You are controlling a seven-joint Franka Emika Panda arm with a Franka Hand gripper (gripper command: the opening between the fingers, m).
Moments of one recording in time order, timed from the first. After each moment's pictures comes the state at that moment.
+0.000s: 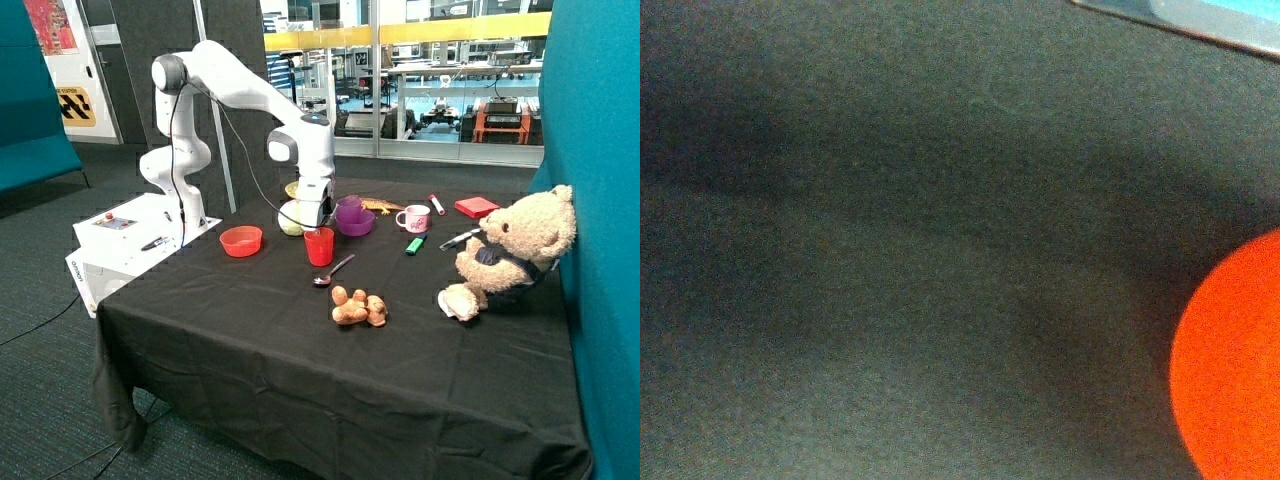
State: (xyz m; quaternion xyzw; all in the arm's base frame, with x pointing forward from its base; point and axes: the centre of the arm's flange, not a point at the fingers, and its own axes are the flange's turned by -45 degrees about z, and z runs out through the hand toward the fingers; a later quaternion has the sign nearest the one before) arm 0.600 -0.120 0.342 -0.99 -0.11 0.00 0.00
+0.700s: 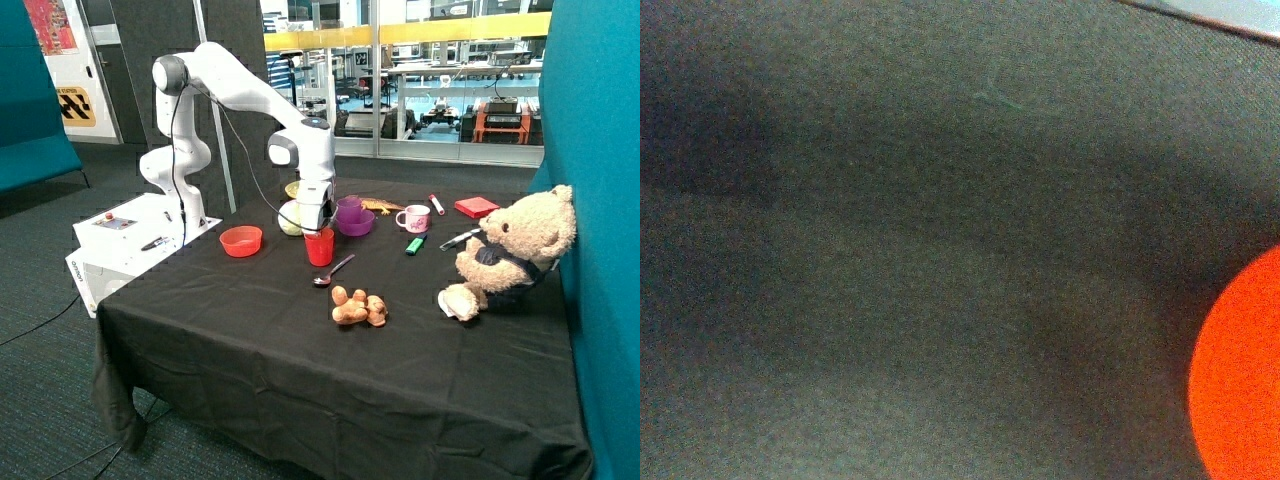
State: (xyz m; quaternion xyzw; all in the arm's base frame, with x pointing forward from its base) arm 0.600 -0.120 0.333 -0.99 -0.11 0.00 0.00
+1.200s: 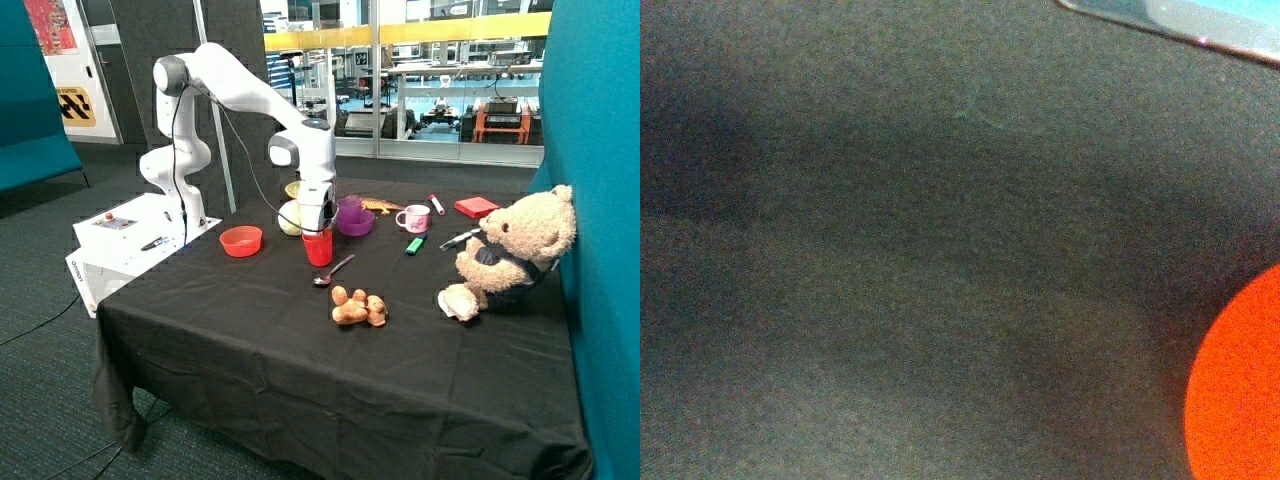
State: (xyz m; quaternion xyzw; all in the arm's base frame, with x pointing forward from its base) arm 0.604 -0.122 0.332 -0.99 -0.11 0.00 0.00
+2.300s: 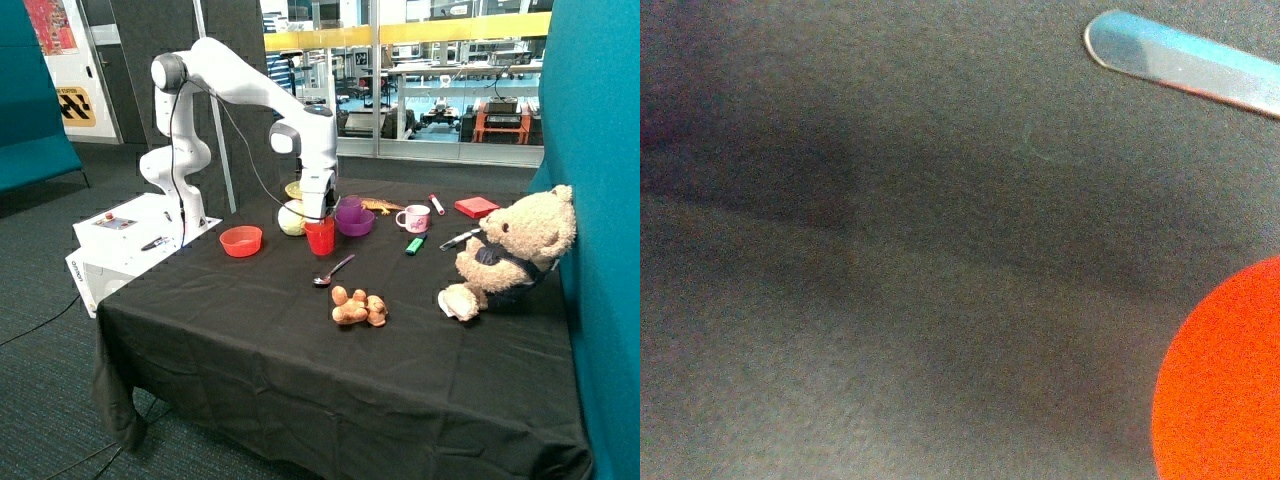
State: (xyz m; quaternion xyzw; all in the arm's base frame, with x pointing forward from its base) arm 0.604 -0.111 0.365 -0.99 -0.12 0.00 0.00
